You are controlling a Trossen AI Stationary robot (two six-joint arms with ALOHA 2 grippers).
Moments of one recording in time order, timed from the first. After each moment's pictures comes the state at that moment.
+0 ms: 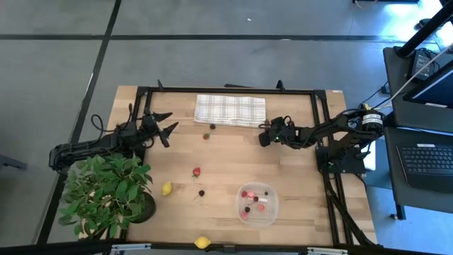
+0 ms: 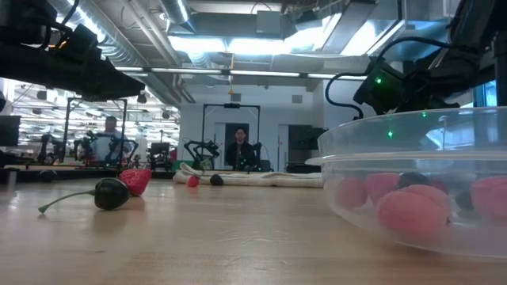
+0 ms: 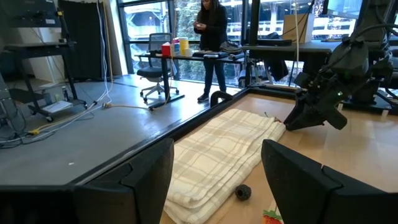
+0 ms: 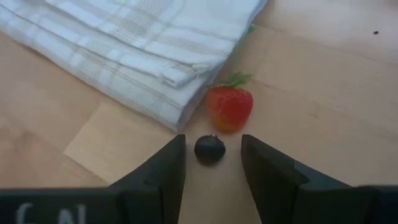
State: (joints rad) left arm 0.26 0.07 0.02 0.03 -0.37 0.00; right arm -0.23 1.59 0.39 0.30 0.52 0.69
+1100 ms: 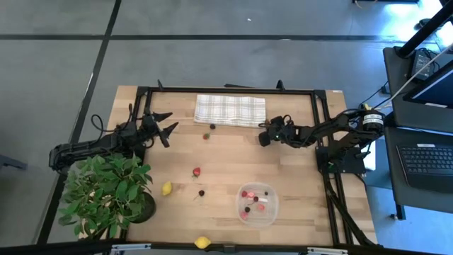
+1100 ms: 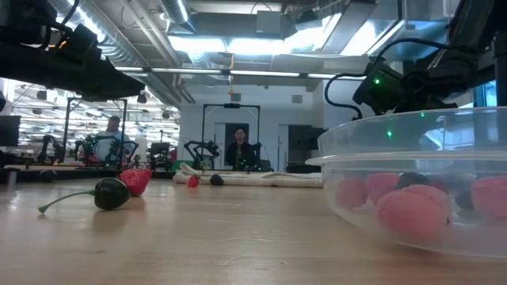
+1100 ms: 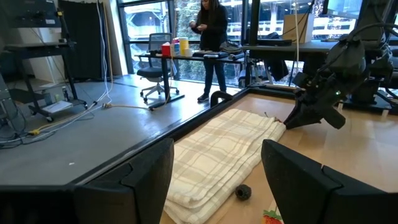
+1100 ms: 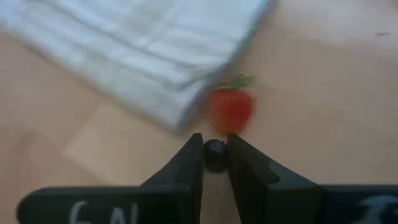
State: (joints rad) left arm 0.26 0.07 0.02 0.03 -0.37 0.00; right arm -0.23 1.57 0.40 0.29 0.48 0.67
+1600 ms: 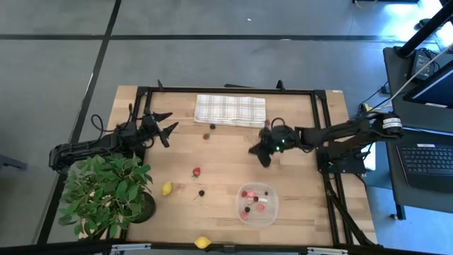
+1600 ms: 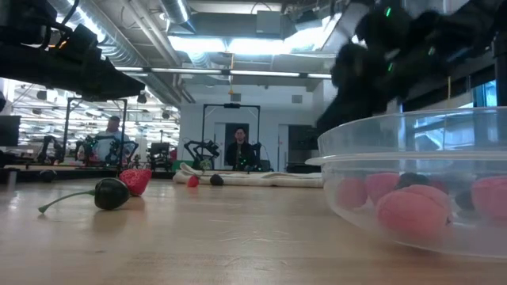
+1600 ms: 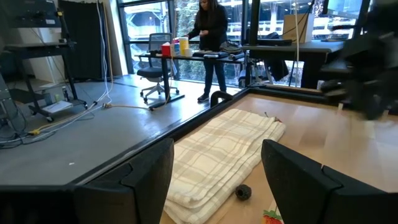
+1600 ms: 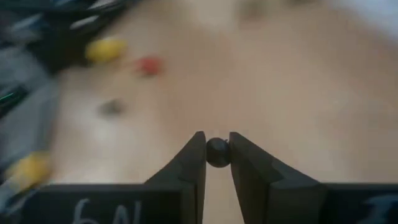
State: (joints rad) left arm 0.26 0.07 0.02 0.03 -0.37 0.00; right arm -0.06 1.34 0.53 0.26 -0.08 0.58
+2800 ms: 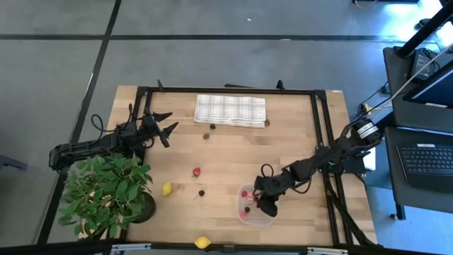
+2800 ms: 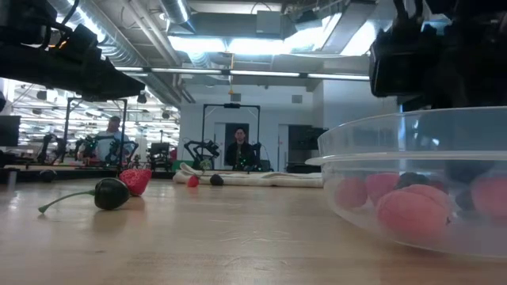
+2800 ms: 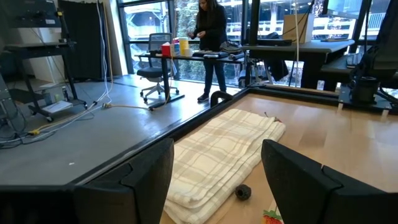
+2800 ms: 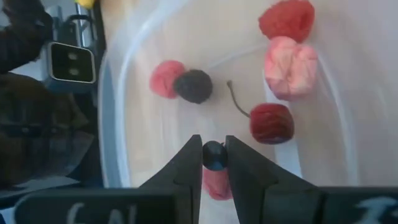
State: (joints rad) left arm 0.26 0.07 0.02 0.03 -0.37 0.00; right arm 0.48 1.66 0.72 0.13 -0.18 0.94
